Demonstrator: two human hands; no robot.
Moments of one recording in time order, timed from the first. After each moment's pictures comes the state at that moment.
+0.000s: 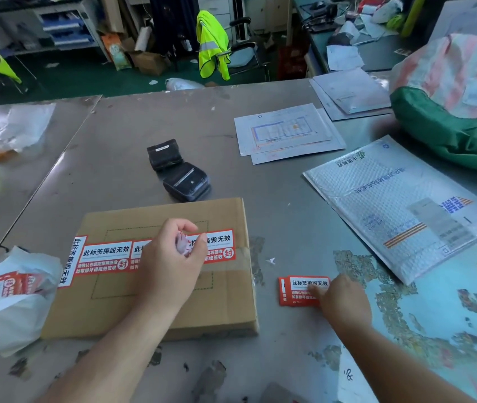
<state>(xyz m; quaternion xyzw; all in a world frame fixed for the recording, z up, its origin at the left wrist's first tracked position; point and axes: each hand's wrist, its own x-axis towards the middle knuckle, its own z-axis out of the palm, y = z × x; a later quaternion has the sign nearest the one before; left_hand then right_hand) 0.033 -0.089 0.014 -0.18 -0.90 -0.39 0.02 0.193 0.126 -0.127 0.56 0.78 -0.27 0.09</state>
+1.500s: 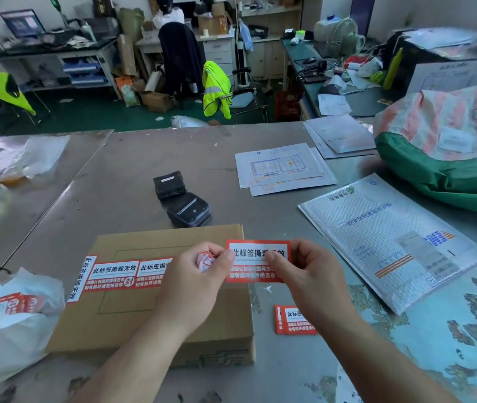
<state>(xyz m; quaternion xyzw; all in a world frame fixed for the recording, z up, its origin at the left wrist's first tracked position) 0.064 -0.077 0.069 -0.20 -0.84 -0.49 -0.13 0.162 0.078 0.045 0.29 0.73 -0.58 -0.20</state>
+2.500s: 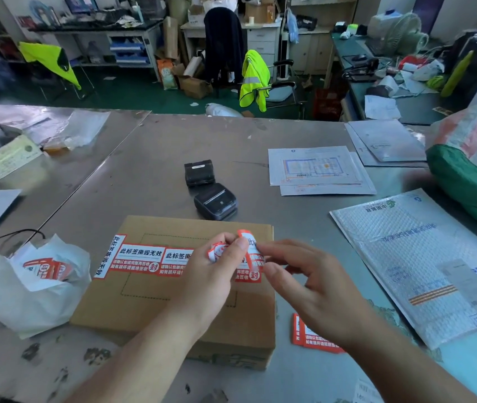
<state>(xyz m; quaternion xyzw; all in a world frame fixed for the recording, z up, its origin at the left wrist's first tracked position) 0.052 -0.079 0.061 -0.13 -0.69 -0.68 -0.22 0.136 0.074 0.059 0.02 0.87 -0.48 -0.14</state>
